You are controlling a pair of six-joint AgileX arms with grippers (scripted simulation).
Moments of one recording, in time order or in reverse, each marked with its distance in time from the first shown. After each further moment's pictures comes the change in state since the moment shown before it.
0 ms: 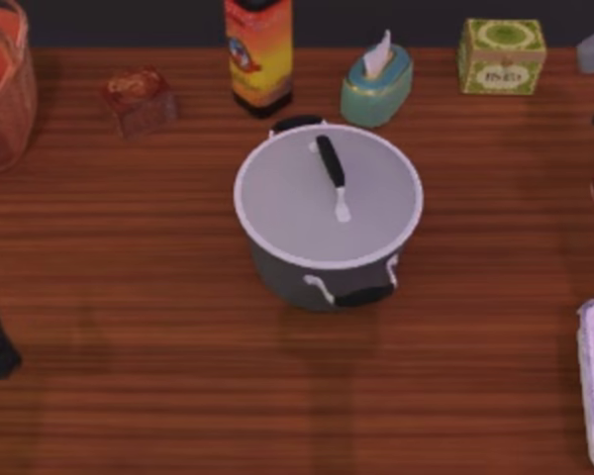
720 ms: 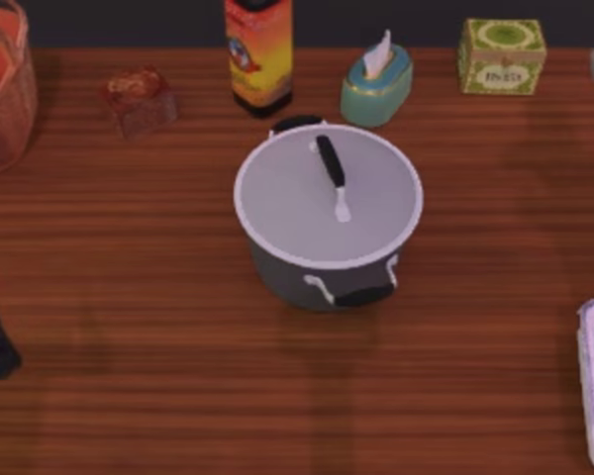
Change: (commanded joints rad) left arm 0.000 0.000 0.000 0.000 0.000 0.000; right arm 0.014 -0.138 -0.138 -0.020 -0.001 0.037
